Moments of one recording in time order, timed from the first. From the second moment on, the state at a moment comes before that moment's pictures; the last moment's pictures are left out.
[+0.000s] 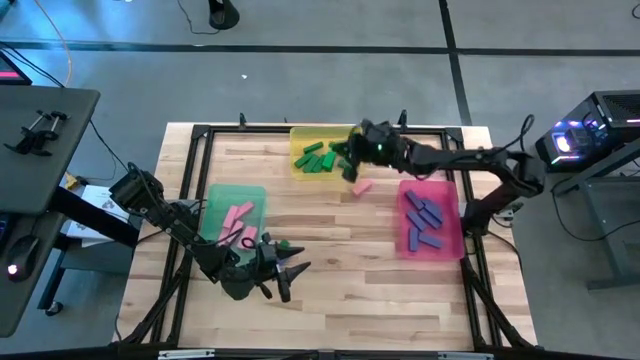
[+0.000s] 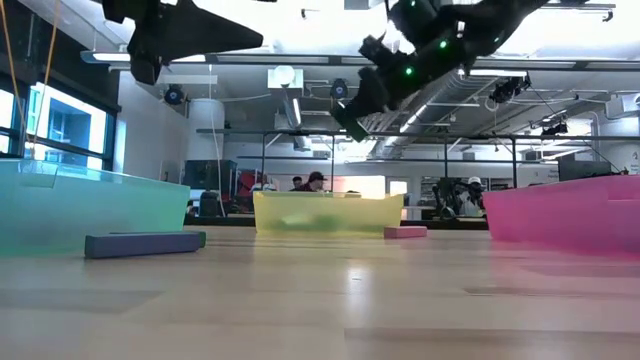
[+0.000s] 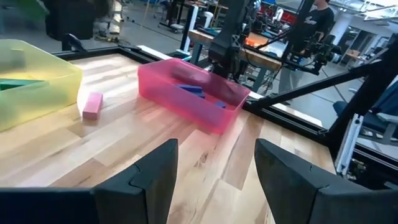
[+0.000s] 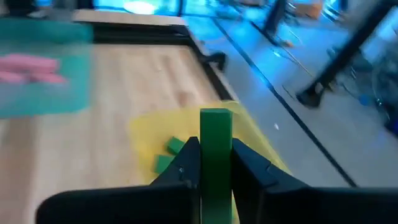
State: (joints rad) left arm -0.68 1.66 0.76 0.61 -1.03 -0.55; right arm -0.35 1.53 0.97 0.15 0.10 -0.23
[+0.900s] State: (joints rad) left arm -0.69 1.66 0.76 0.59 -1.03 -0.58; right arm -0.47 1.67 1.00 -0.09 0.17 -0.13
